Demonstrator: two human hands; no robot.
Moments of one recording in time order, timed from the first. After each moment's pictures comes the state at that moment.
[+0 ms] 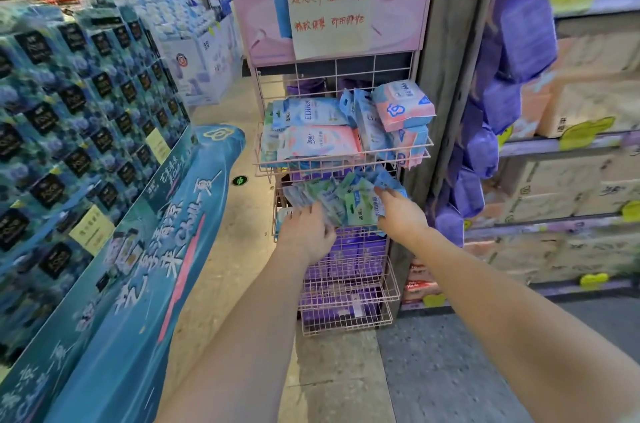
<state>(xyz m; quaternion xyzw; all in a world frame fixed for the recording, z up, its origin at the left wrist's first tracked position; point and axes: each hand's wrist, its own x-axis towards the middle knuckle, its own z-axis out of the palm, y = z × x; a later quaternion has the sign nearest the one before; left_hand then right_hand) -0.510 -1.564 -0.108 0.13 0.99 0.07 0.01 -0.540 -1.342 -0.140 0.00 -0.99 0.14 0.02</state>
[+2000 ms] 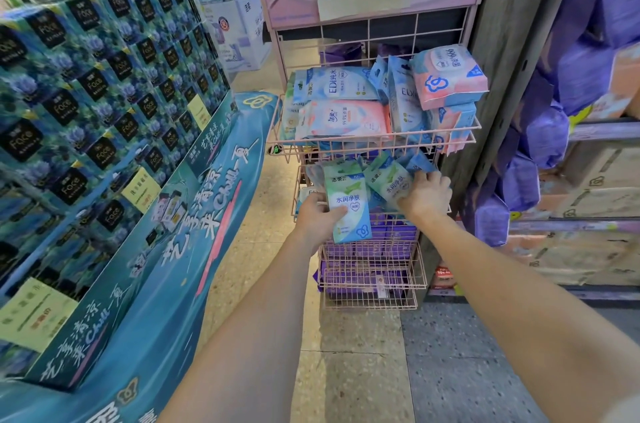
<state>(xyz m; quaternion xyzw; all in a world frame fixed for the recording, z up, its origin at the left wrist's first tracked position) -0.536 -1.566 -0.150 -0.15 0.76 0.63 0.07 -0.594 -1.344 -0.184 -0.13 -0.97 0.21 0.06</state>
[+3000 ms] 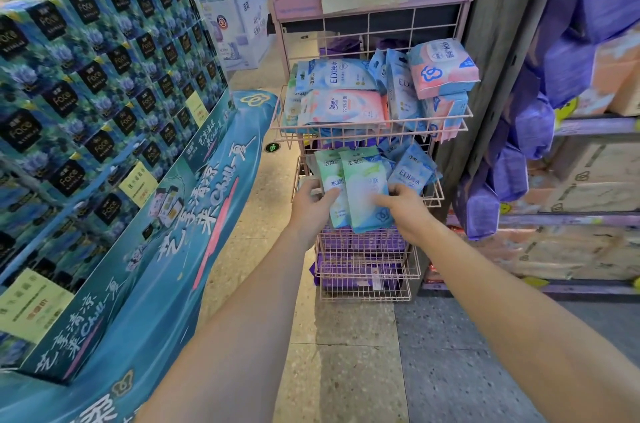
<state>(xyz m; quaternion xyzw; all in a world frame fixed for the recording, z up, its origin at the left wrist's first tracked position) -0.504 -1.568 -0.139 -0.13 0.70 0.70 0.02 -0.524 -1.382 -0.164 -0.10 -0.65 0.74 -0.11</state>
